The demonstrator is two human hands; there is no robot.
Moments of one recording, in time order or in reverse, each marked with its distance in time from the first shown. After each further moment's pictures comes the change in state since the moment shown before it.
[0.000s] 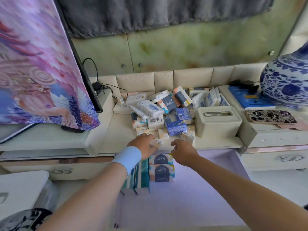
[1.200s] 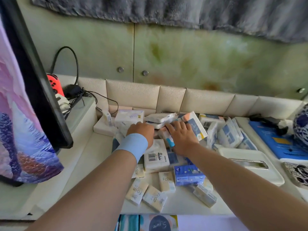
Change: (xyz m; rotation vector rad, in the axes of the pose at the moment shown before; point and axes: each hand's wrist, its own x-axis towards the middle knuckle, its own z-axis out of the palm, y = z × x) left_hand 0.219 -0.035 -0.077 0.226 0.144 -0.034; right_hand 0.264 -0.049 -0.043 -1.018 0.295 -0.369
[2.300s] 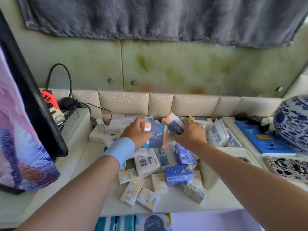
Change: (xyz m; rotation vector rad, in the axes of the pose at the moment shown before) left_hand -0.018 0.005 -0.017 -0.875 0.118 -0.115; right_hand -0.035 0.053 -0.033 0.598 0.221 0.459
